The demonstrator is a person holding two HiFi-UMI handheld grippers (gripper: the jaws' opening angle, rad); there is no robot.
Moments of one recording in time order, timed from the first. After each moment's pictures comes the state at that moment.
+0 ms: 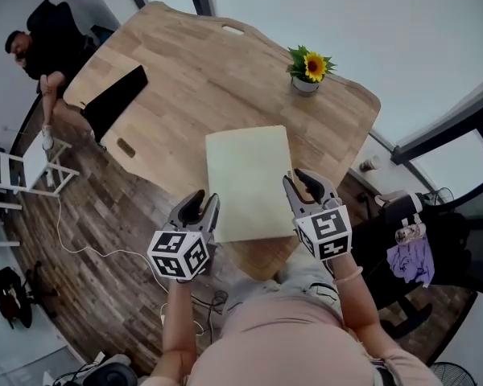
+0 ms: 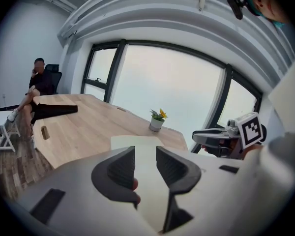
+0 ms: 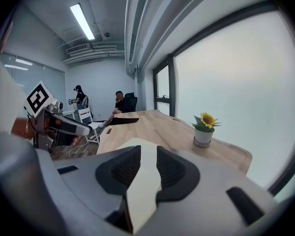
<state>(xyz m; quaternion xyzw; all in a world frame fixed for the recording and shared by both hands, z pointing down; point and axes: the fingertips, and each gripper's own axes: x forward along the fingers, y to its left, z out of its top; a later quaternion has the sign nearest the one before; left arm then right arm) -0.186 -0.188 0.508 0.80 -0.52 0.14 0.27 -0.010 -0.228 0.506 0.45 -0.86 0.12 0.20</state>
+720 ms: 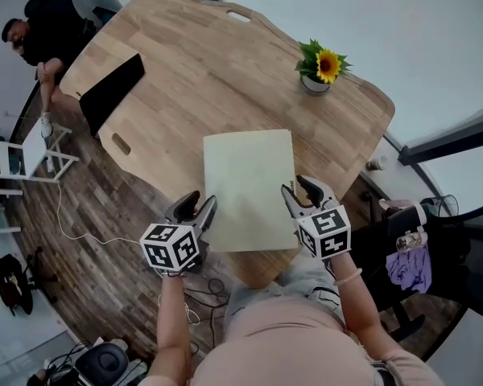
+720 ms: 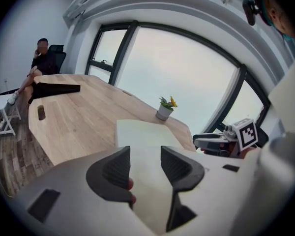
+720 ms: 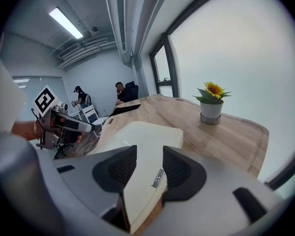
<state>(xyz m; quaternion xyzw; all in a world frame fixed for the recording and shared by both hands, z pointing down) -0.199 -0.221 0.570 0.77 -0.50 0.17 0.36 -0.008 -0.258 0.584 0.40 -0.86 0.22 0.23</state>
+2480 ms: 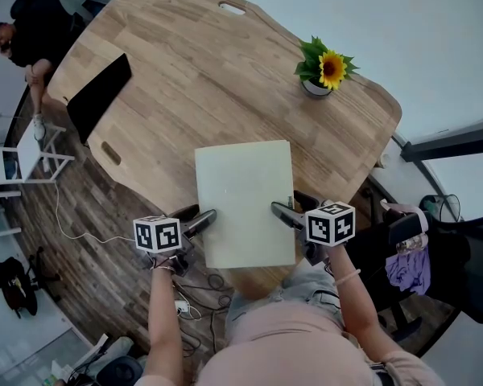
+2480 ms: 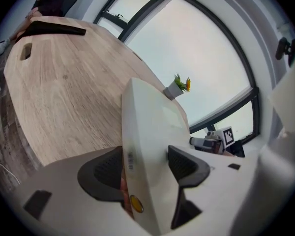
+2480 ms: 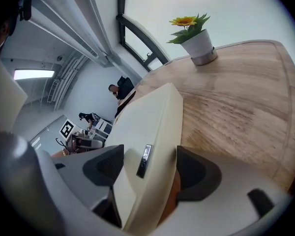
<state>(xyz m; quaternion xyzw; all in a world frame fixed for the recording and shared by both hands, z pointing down) -0.205 -0.229 0.662 0.71 -0.38 0.19 0.56 -0.013 -0.260 0.674 0.30 -0.80 0.49 0.19</state>
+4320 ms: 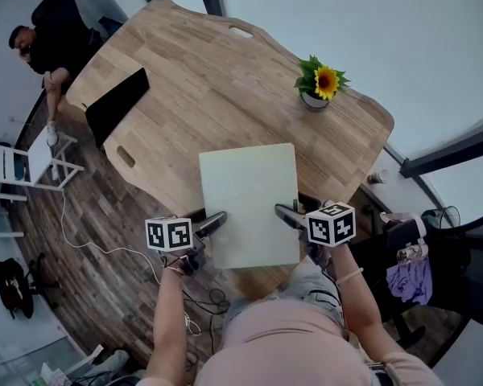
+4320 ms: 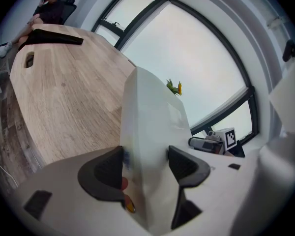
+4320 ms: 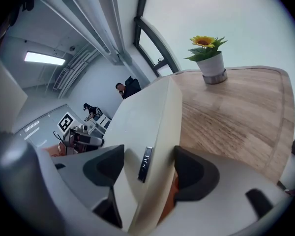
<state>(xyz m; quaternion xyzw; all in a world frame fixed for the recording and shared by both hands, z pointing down) -0.188 -0.217 0.627 0.73 -0.39 0.17 0.53 -0.010 -0.251 0.636 0.30 -0.83 0.42 0.20</state>
